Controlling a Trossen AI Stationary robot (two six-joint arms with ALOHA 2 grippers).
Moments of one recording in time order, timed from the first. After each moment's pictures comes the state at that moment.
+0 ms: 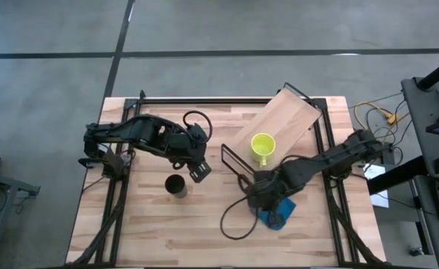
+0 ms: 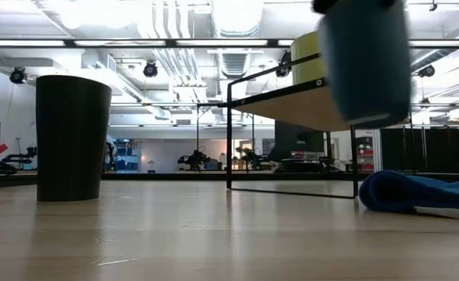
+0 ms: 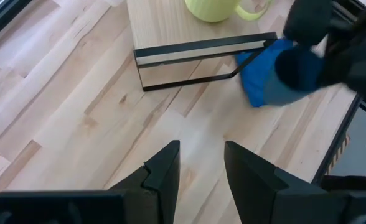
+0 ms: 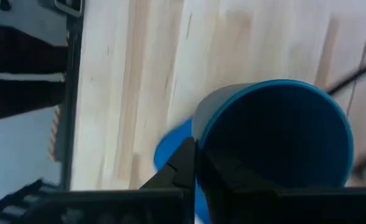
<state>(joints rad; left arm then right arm) -0.20 1.76 2.28 -1.57 -0.25 -0.80 0.41 1.71 1.58 -1.15 -0.13 0.28</state>
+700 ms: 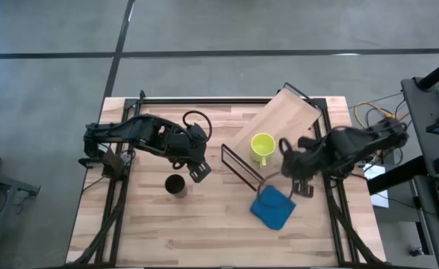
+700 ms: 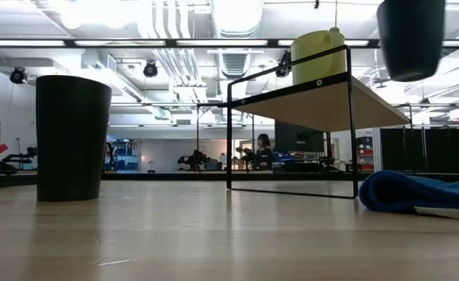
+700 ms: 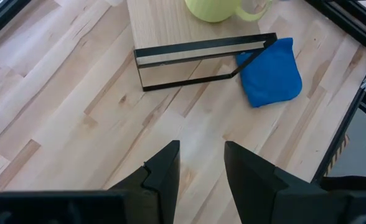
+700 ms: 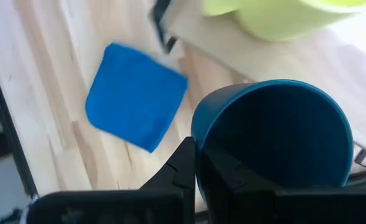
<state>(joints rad) -0.20 1.76 2.28 -1.57 -0.24 -0.81 0.38 1.37 1.58 -1.57 0.12 0.59</state>
